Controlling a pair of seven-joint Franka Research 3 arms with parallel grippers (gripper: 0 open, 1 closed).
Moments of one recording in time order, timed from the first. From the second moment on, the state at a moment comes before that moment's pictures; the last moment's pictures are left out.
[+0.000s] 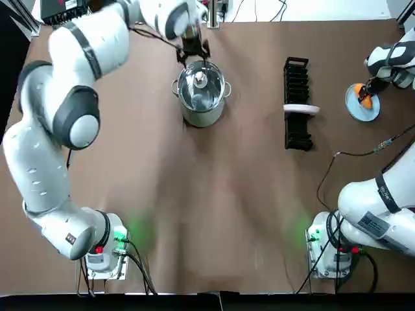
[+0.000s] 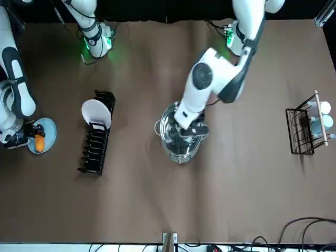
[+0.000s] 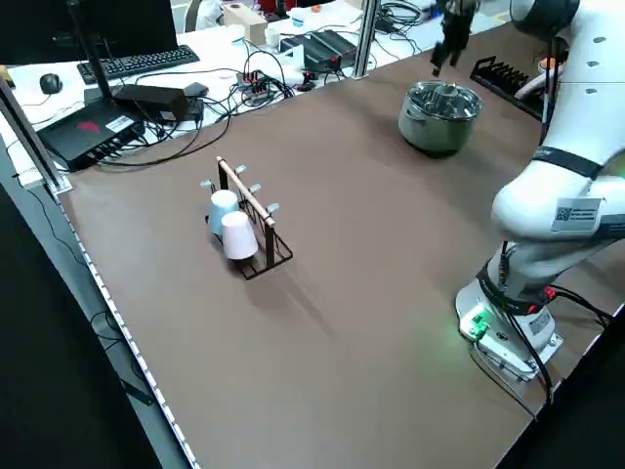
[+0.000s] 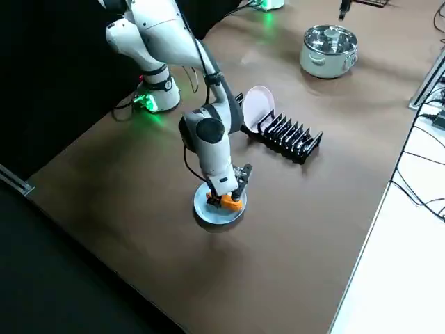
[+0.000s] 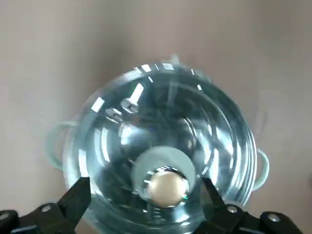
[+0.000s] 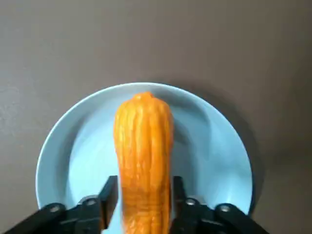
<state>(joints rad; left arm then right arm) -0.56 0.47 -0.11 -1.51 -0.02 2.03 -0.73 -0.48 0.54 -0.04 -1.96 0.00 2.49 -0.71</state>
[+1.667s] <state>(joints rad) -0.07 0.01 -0.10 -1.52 0.02 1.41 -0.02 -0.03 0.23 -0.01 -1.44 0.00 1.66 -0.15</state>
